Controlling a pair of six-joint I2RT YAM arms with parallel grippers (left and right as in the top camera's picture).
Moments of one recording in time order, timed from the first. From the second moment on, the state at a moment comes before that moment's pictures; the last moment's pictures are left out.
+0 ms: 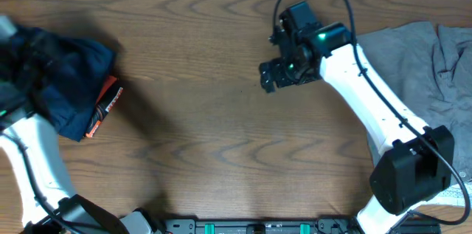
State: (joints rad) left arm 0.57 1.43 1.11 -0.06 0.64 -0.30; right arm 0.40 1.83 1.60 -1.08 -0.16 0.19
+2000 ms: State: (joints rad) left arm -0.16 1.35 1.11 -0.30 0.85 -0.15; right arm 0.35 1.68 1.53 -1.38 -0.92 -0.57
